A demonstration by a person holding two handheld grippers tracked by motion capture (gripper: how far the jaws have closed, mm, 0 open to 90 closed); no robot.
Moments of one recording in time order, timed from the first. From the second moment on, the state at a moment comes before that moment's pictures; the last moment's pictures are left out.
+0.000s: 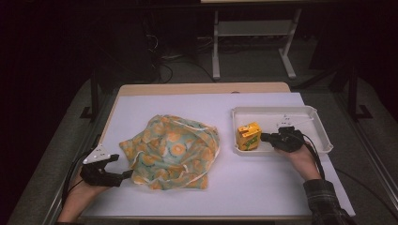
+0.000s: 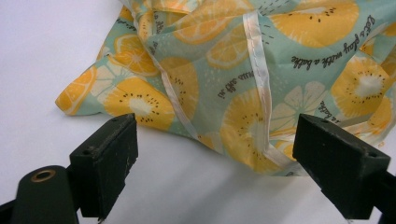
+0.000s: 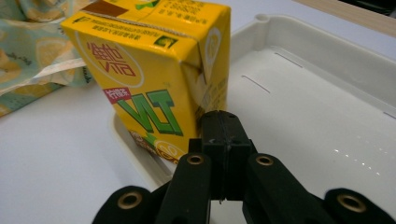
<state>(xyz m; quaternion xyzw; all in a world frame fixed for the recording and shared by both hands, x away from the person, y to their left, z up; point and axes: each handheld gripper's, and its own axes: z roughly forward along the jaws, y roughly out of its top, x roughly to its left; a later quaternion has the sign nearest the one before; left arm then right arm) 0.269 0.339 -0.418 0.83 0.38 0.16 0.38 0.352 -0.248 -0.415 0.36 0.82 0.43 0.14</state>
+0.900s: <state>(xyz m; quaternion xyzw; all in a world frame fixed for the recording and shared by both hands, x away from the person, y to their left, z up) 0.271 0.340 -0.420 0.84 0.38 0.14 0.37 0.334 -0.248 -0.412 0.35 0.83 0.41 0.13</state>
